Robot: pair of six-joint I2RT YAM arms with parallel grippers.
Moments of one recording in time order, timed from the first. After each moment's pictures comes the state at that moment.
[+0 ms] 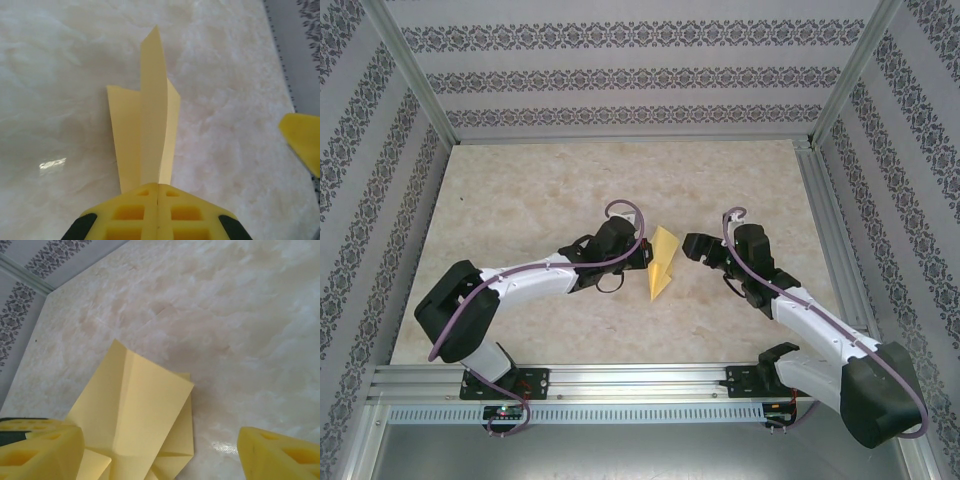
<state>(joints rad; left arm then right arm) -0.82 1.59 0.91 0.04 0.06 -0.82 0.39 1.04 0.47 0.05 -0.21 0.60</state>
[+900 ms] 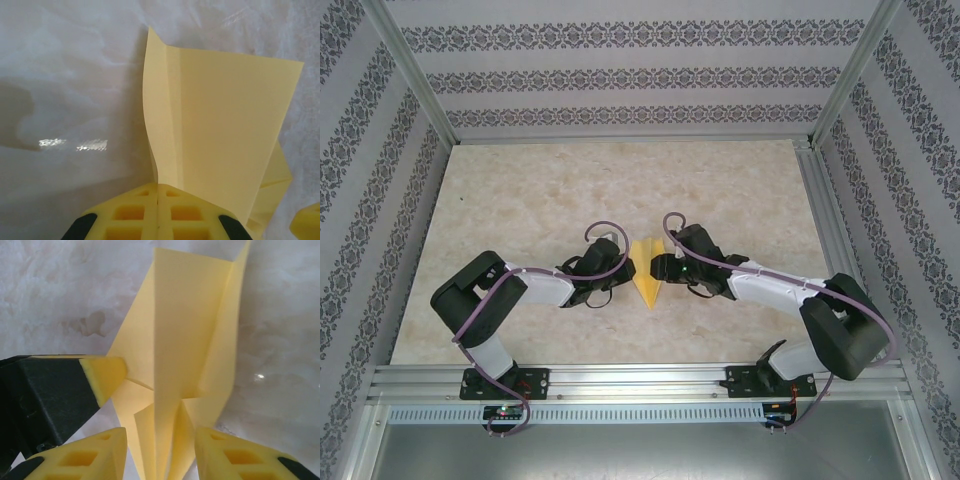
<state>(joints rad) -0.75 1.70 0.65 0.35 0.04 -1.01 0.67 1.42 0.67 -0.08 -0.18 0.65</state>
